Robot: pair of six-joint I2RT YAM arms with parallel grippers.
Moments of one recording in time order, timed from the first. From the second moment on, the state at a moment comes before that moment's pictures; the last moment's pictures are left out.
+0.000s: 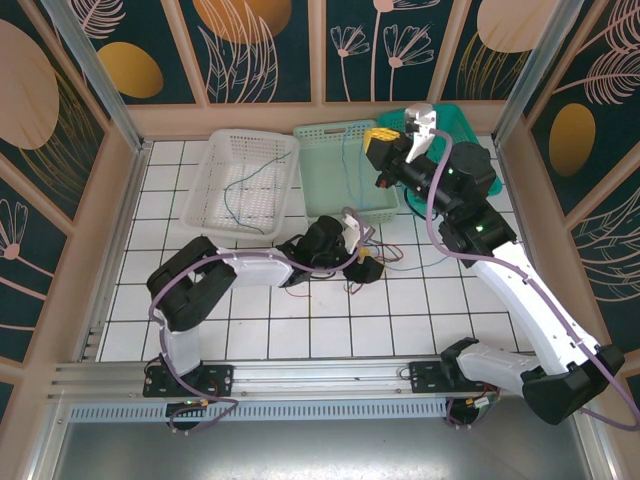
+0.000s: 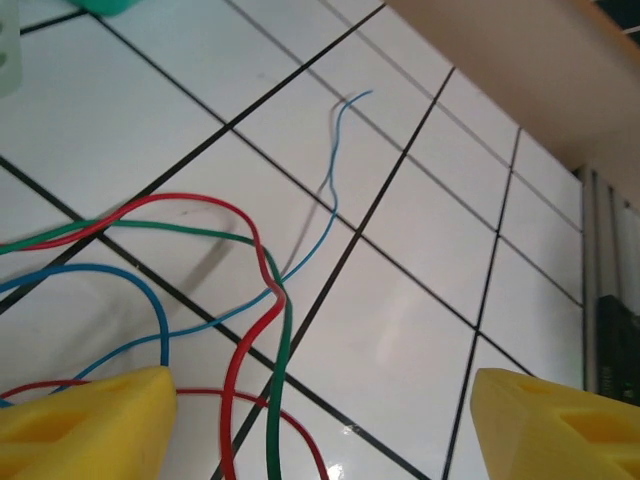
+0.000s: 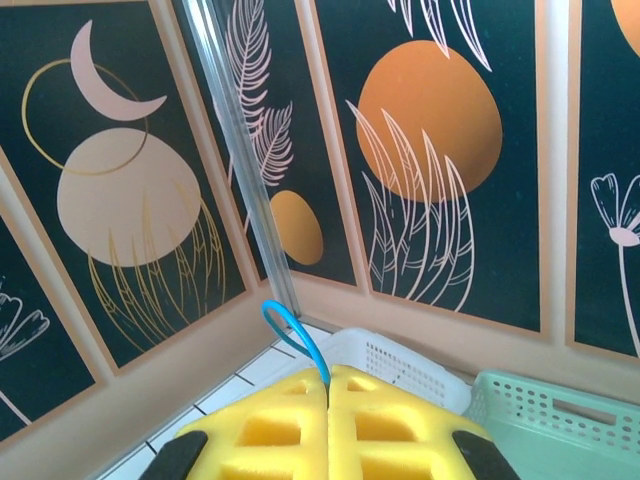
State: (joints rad) left arm -0.90 1.91 1.03 0.35 0.41 -0.37; right arm 0.53 1.11 1.24 -0.03 -0.26 0.23
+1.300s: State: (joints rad) left arm -0.91 1.75 0.83 0.33 0.21 -0.30; right arm 0.50 1.06 1.38 -0.19 0.00 0.08
